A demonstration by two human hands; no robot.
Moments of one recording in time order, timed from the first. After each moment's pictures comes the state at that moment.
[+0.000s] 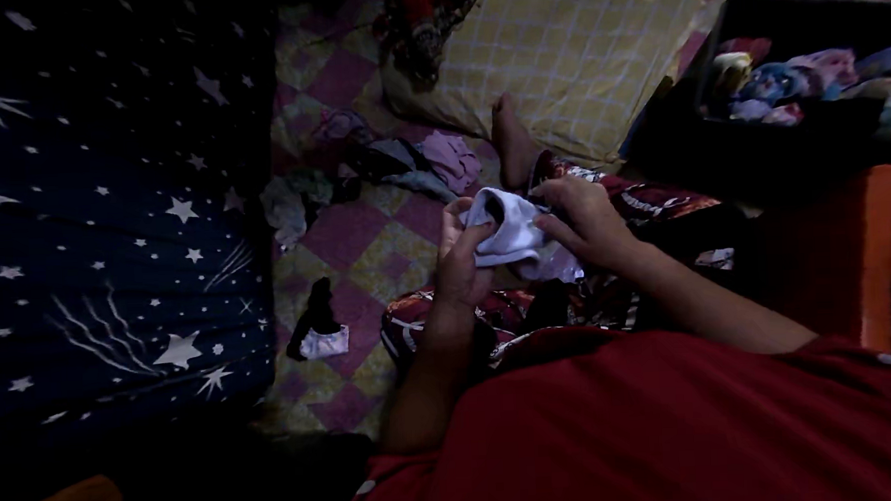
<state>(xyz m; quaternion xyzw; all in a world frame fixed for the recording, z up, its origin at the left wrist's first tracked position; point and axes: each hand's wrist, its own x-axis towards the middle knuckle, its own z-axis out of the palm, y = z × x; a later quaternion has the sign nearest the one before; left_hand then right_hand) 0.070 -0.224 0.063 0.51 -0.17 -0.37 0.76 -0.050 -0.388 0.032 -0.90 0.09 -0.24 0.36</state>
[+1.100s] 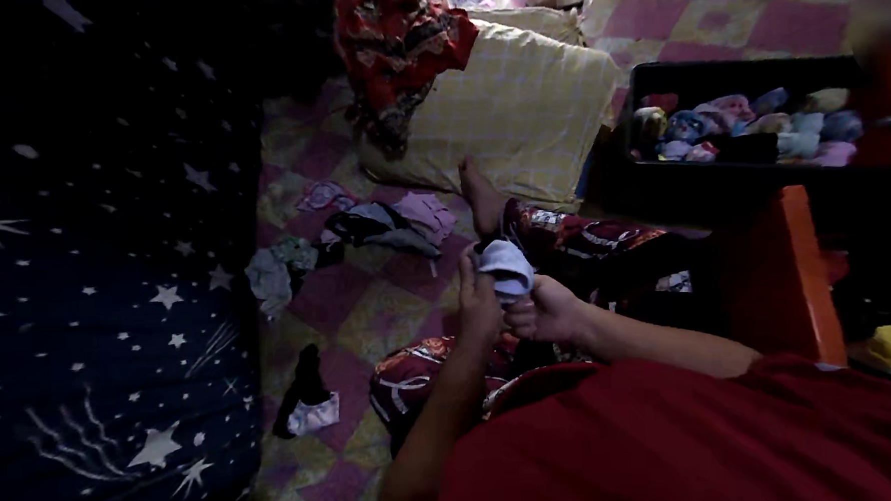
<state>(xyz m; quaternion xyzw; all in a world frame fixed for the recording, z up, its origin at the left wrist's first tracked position) 0.040 -0.258 0.056 0.63 -0.27 -0.33 0.65 -0.049 -0.346 0.035 -0.22 0.20 0.04 0.95</state>
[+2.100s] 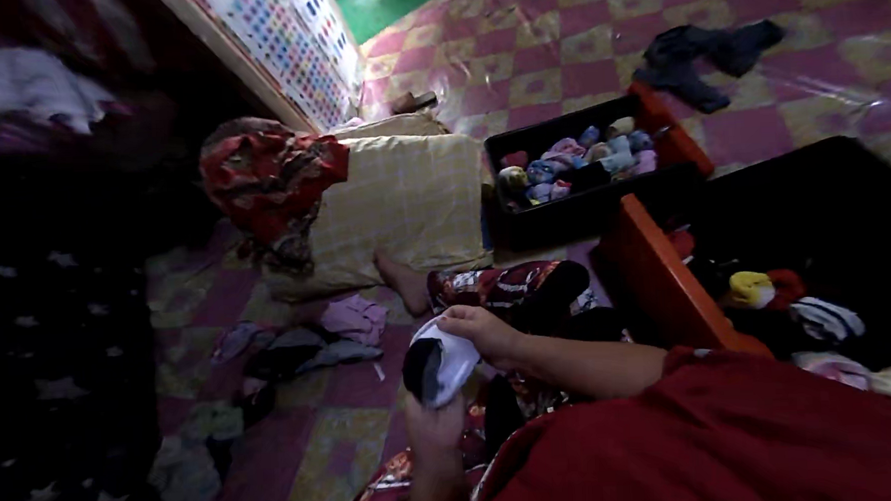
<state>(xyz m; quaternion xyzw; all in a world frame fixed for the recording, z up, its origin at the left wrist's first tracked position) 0.017 -0.268 0.059 0.38 0.03 -0.48 0.79 -0.061 -0.380 0.055 -0.46 0.25 -0.22 0.82</state>
